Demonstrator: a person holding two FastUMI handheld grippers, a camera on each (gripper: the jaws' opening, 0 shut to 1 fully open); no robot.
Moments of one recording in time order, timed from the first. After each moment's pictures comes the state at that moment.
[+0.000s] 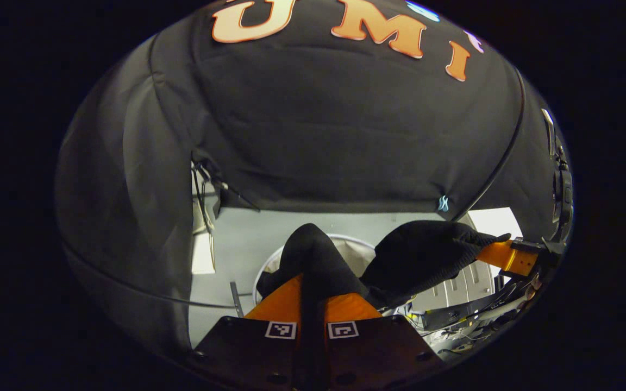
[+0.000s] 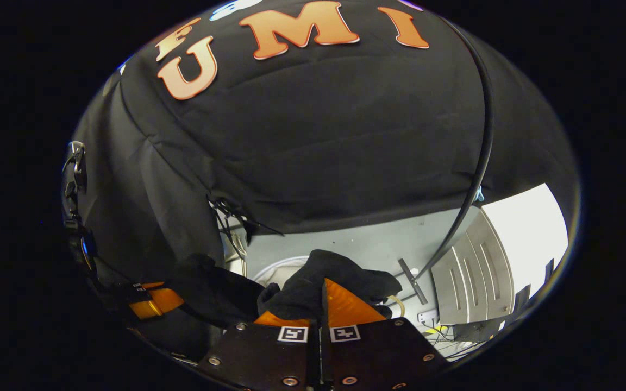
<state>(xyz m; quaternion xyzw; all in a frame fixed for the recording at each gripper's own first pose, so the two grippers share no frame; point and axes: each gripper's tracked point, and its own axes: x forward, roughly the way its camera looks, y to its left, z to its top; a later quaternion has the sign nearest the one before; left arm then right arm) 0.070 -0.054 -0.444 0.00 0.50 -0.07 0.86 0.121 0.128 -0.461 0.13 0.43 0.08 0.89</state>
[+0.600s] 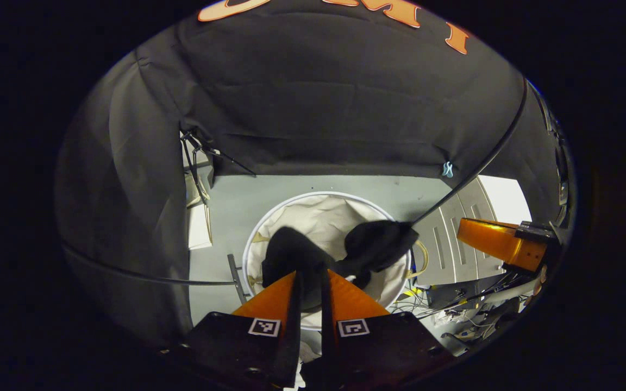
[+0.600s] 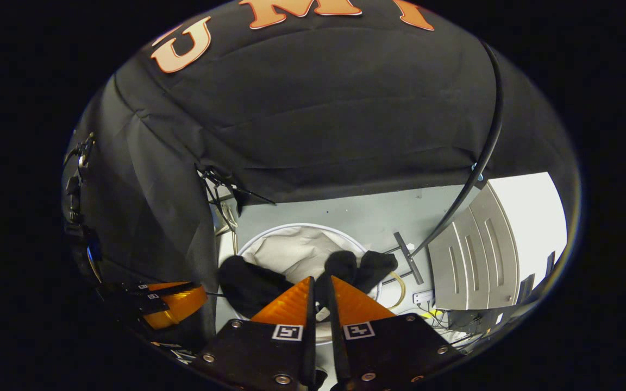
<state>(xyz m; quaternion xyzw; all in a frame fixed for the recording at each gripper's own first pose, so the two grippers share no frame) 0.044 -0.061 -0.484 0.03 0.55 -0.08 0.83 0.100 0.135 -0.499 0.12 0.49 0.09 0.86</state>
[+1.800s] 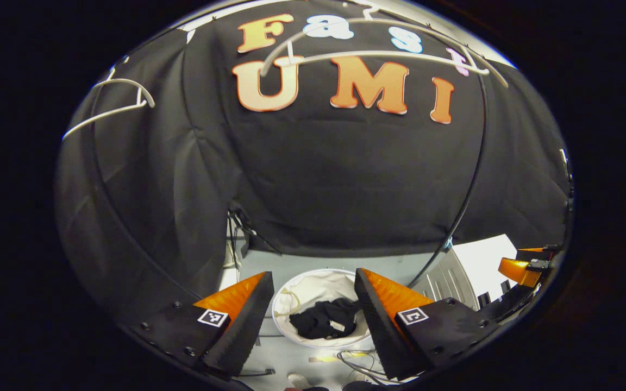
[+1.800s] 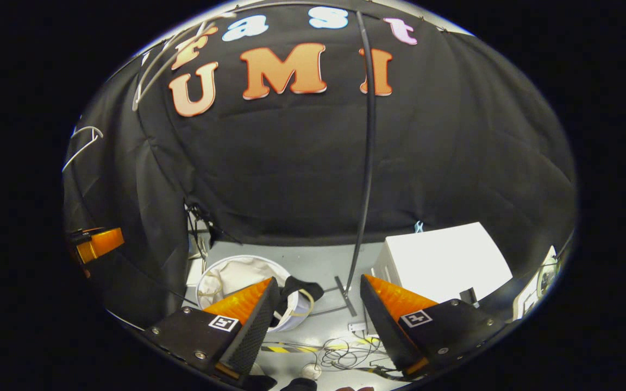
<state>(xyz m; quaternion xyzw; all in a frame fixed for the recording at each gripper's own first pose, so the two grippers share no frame) 0.004 -0.070 -0.209 0.02 0.31 -0.01 0.95 0.009 -0.077 -0.265 0.03 0.32 0.02 0.95</state>
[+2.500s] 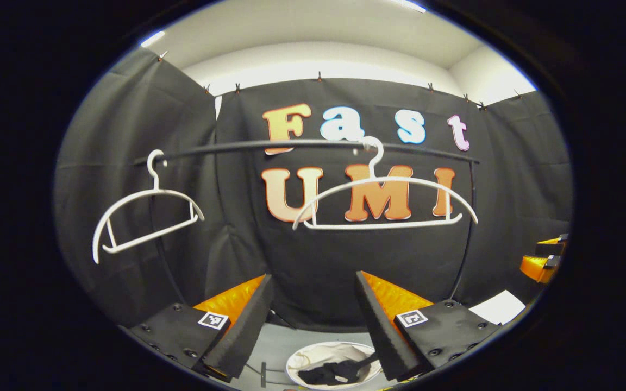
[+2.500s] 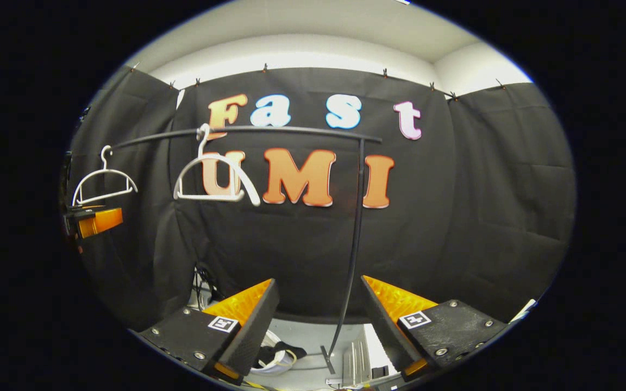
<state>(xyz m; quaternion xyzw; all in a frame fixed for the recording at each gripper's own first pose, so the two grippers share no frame) -0.003 -0.062 0.030 0.04 0.07 0.03 1.00 -0.001 -0.094 -0.016 0.00 0.08 0.07 0.99</state>
